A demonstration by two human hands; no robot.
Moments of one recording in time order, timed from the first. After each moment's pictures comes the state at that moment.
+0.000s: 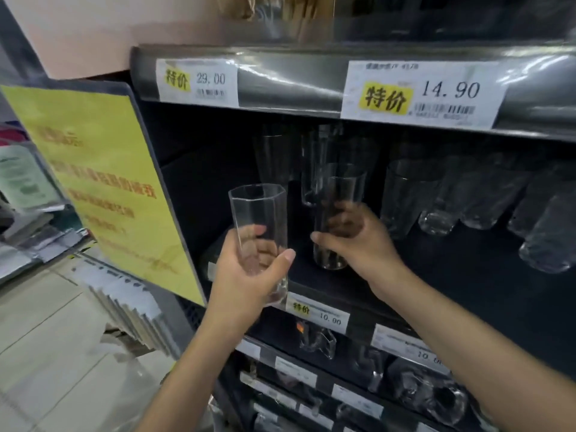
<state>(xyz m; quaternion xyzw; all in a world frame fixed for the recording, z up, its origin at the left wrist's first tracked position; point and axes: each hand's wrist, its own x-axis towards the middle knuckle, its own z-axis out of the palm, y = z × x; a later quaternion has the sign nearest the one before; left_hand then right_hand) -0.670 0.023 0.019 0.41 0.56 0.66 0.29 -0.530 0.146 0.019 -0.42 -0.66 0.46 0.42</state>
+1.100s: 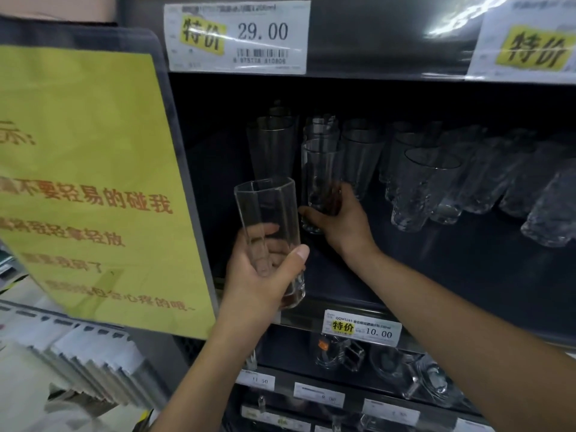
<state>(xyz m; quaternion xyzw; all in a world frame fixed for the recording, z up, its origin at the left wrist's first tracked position) -0.735 0.065 -0.006 0.47 0.48 0.65 0.36 -0.614 0.212 -0.021 -0.48 -0.64 0.33 0.50</state>
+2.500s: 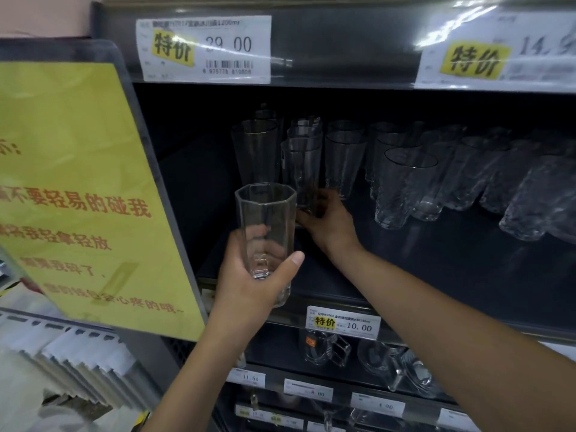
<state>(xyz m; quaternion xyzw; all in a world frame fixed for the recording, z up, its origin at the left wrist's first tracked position) -0.724 0.060 -0.007 0.51 0.53 0.61 0.30 -0.607 0.198 -0.008 -0.52 -0.64 0.35 0.45</state>
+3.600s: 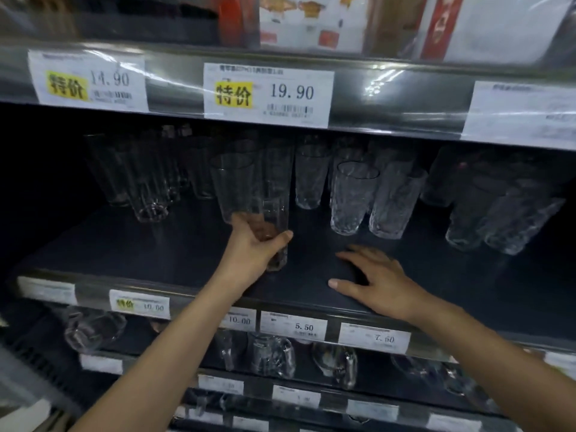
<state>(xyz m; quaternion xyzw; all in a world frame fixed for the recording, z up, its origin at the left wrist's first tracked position) -0.454 0.127 0.005 0.53 0.57 0.53 0.33 -0.214 0.139 -0.016 -0.57 -0.81 0.14 0.08</state>
